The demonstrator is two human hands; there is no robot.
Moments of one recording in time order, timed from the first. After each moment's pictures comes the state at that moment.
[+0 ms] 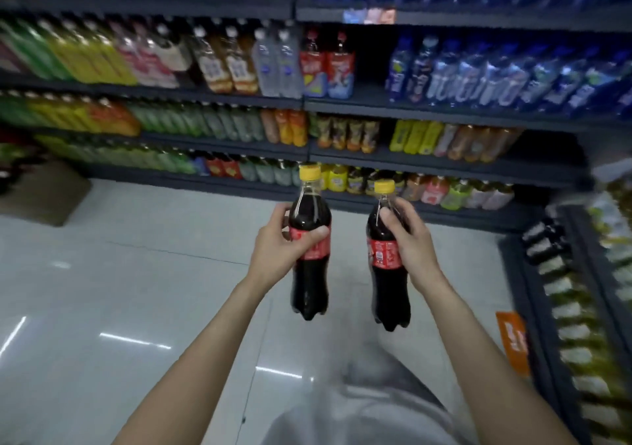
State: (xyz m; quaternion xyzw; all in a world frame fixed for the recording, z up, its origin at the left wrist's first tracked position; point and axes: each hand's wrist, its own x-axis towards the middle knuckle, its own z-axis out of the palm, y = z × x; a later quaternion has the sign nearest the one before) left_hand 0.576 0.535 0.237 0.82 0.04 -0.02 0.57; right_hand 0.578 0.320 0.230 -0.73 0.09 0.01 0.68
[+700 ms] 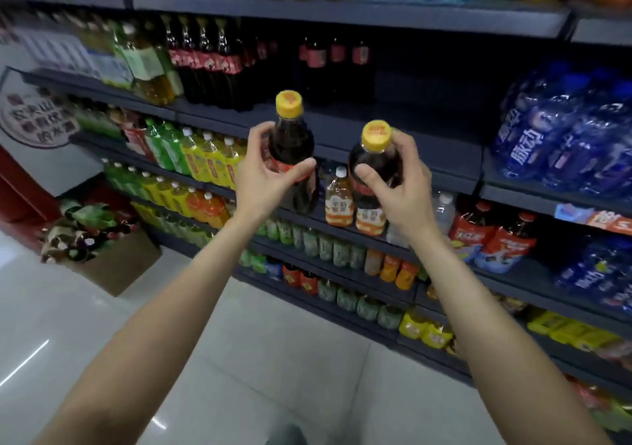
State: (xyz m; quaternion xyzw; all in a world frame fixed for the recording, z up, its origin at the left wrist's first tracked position) left_hand 0.993 0.895 0.382 0.81 0.01 0.33 0.48; right_hand 1.021 0.686 0.385 -0.75 -0.29 -0.24 0.54
